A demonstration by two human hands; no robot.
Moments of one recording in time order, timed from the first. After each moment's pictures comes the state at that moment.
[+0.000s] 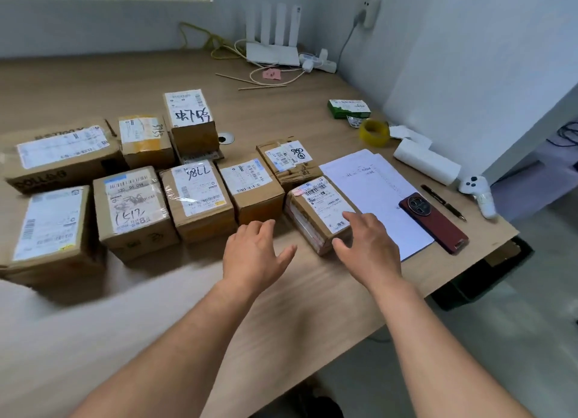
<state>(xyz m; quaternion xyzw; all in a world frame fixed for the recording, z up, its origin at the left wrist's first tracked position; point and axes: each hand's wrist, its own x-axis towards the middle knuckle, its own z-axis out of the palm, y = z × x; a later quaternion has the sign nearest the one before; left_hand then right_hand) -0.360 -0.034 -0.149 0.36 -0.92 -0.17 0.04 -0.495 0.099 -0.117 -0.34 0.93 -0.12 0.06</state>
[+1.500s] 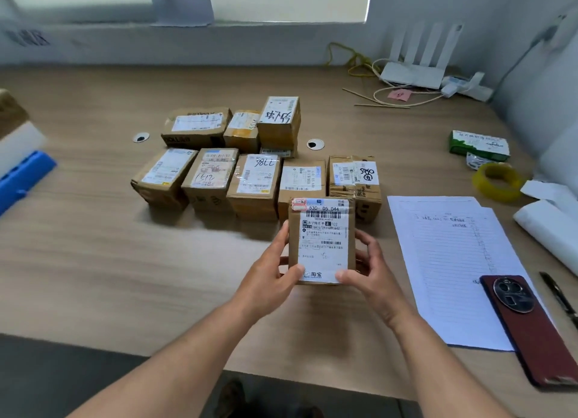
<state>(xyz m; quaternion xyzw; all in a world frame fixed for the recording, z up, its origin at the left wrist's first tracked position) -0.393 0.060 -0.143 0.51 -0.68 -0.47 0.23 -0.590 0.097 -0.170 -0.45 0.58 -0.47 0.50</state>
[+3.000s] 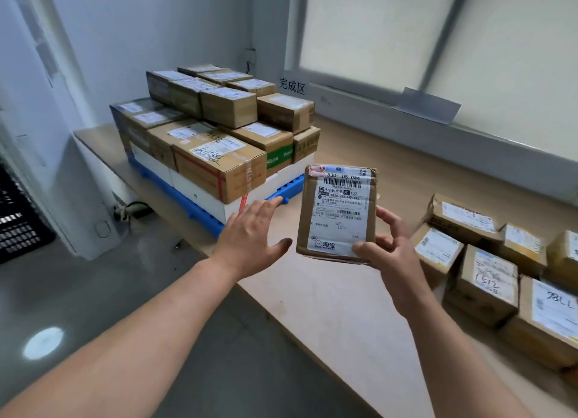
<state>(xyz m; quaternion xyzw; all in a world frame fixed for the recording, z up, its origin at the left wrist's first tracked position) 0.153 0.046 -0.048 0.70 -0.67 0.01 0.25 -0.078 -0.002 -0.034 -0.60 0.40 -0.43 0.54</state>
